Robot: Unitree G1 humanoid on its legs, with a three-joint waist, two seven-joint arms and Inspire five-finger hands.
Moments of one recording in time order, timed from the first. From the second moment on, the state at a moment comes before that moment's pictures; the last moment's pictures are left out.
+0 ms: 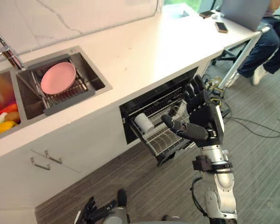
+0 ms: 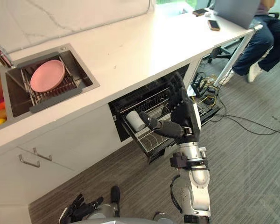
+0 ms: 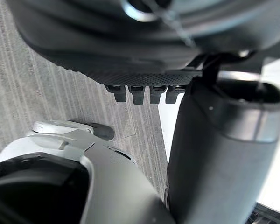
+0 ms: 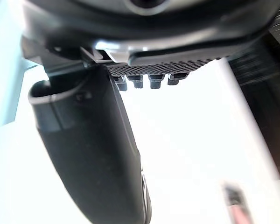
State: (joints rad) left arm 0.29 0.10 0.17 0.97 -0.27 -0.30 -0.10; right arm 0.11 0.00 -0.03 -0.24 0.32 -0.35 0.30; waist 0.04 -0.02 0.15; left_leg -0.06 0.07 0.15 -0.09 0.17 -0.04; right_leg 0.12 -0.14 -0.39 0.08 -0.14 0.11
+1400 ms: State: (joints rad) left arm 0.30 0.10 0.19 1.05 -0.03 -0.26 0.10; right arm 0.13 -0.08 -0.13 -0.40 0.31 -0.45 -0.07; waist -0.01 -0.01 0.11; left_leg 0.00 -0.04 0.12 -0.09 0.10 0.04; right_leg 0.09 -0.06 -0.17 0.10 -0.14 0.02
